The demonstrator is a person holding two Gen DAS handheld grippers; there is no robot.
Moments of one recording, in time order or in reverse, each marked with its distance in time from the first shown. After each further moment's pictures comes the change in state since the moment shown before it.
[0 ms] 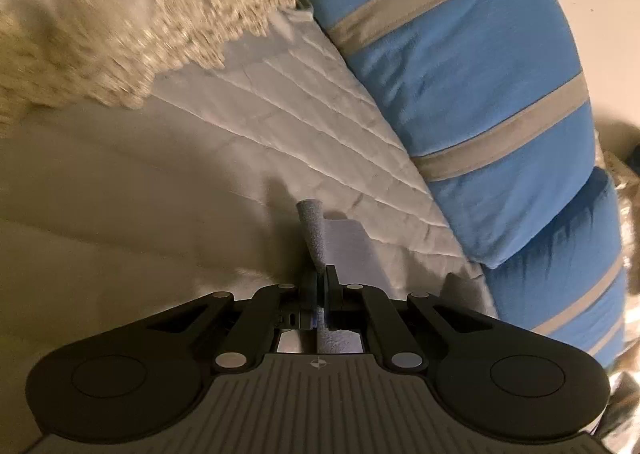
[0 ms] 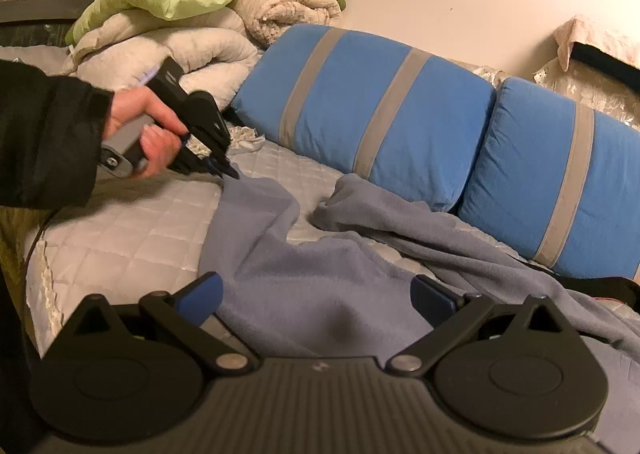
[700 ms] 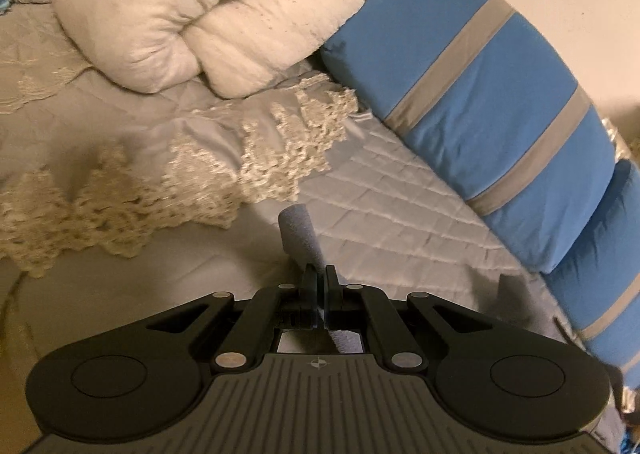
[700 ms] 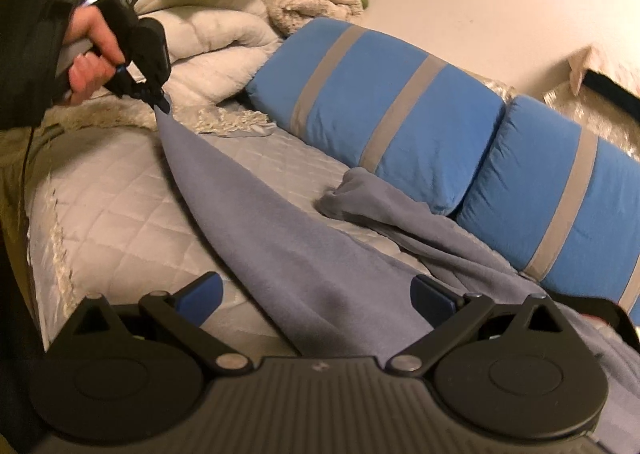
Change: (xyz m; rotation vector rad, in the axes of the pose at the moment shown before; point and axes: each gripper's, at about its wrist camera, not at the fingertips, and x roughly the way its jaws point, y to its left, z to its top) left arm -0.127 0.003 -0.017 0.137 -0.193 0.281; right arm -0.016 0.017 -0.009 -0.128 0.014 -0.015
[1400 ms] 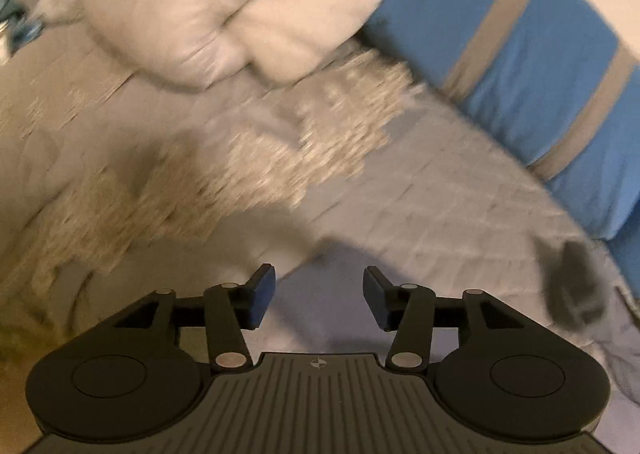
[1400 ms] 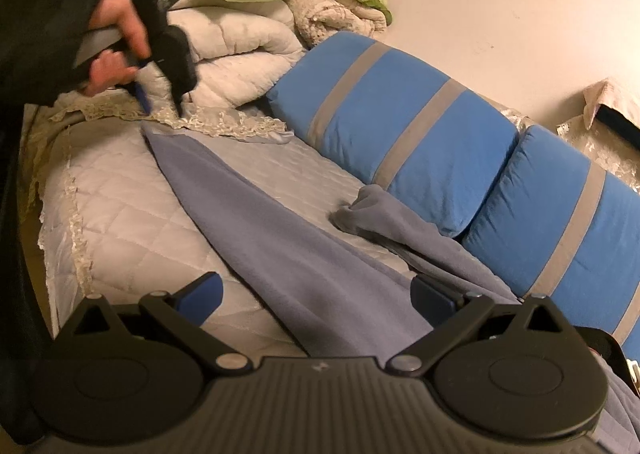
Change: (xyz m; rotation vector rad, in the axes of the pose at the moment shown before) left arm 0.000 -0.006 0.004 0.092 0.024 0.135; right arm -0.010 0.014 0.003 -0.080 -0.032 0.018
